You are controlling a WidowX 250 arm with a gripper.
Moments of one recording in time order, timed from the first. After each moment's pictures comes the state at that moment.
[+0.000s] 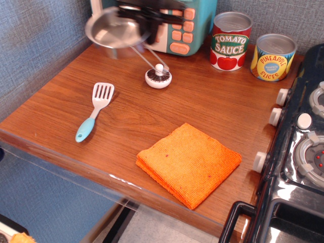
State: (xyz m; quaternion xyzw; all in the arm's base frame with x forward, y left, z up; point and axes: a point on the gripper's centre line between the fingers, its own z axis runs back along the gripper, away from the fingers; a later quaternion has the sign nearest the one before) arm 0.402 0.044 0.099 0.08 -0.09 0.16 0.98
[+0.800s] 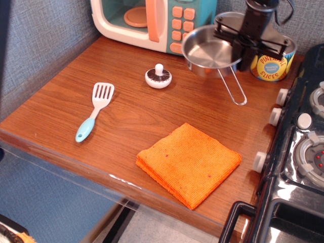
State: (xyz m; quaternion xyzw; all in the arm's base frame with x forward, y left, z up) arm 0.426 -0.093 0.070 0.07 -0.10 -0.03 0.99
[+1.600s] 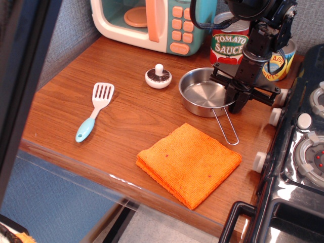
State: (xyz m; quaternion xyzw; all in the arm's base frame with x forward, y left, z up) arm 0.399 -0.086 0.008 0.07 -0.02 -0.01 1.00
